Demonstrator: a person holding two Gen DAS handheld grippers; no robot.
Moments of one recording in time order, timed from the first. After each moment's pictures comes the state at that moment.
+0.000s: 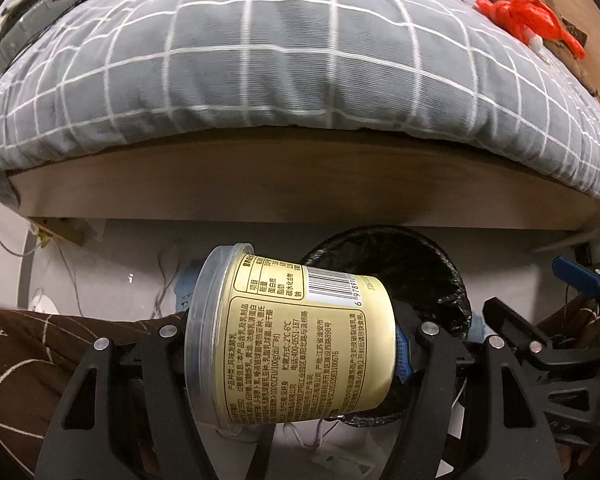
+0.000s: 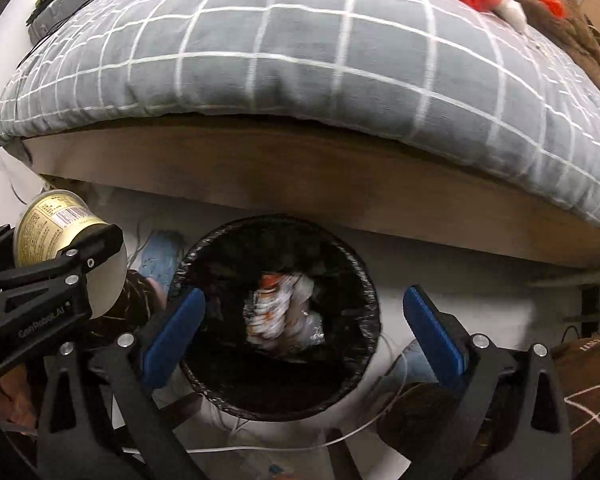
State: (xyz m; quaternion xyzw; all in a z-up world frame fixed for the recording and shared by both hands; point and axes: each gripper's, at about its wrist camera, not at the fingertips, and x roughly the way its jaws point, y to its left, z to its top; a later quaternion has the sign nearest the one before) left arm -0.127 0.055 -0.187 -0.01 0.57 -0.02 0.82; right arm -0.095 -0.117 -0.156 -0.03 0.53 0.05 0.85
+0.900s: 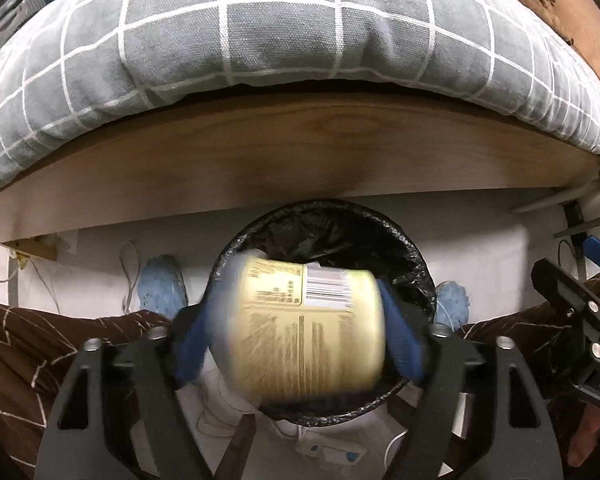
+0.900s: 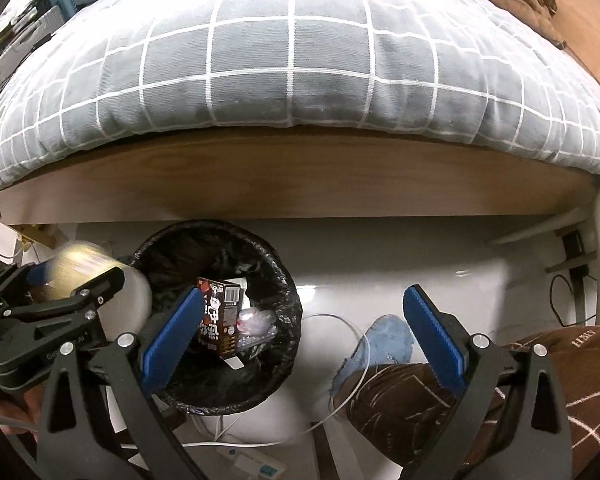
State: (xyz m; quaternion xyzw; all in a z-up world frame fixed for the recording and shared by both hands) left arm -0.124 -0.027 -0.217 0.03 0.60 -0.07 0.80; right arm -0.140 -0.207 -0.169 0.01 0.55 -0.03 0.83
